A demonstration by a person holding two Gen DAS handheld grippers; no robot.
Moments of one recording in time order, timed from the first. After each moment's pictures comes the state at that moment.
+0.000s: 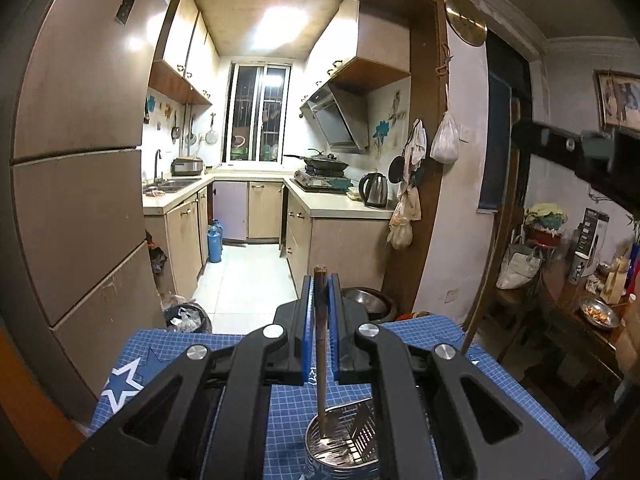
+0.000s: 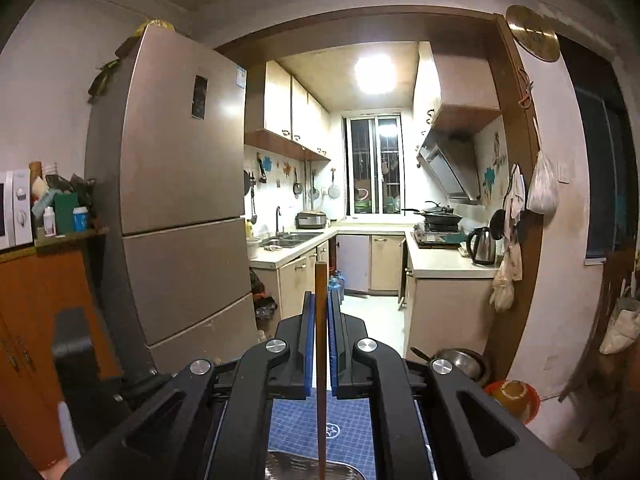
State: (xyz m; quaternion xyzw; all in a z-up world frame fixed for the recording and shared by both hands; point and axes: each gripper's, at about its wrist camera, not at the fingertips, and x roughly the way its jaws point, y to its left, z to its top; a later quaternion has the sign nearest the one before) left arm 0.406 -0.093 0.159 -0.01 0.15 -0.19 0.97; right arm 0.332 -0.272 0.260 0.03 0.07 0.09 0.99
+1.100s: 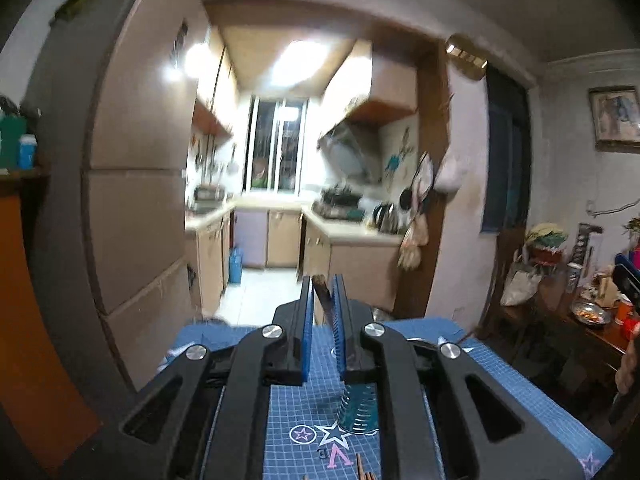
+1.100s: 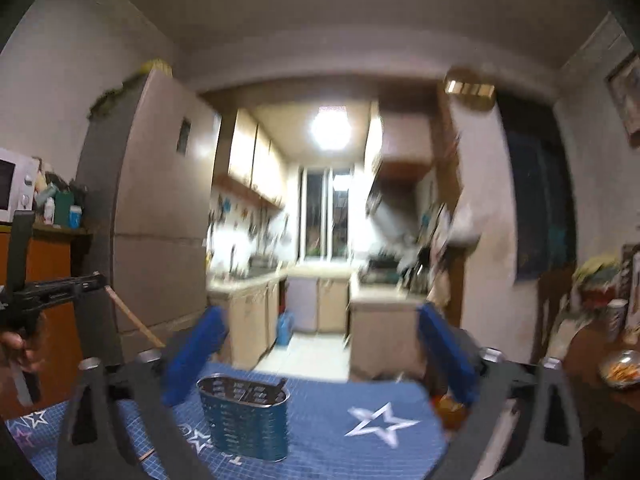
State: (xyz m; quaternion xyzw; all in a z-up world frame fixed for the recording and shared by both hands) left arm 0.251 0.009 0.174 -0.02 0.07 -0.17 0.98; right arm 0.092 -0.337 0.162 0.00 -0.06 -0.01 1.00
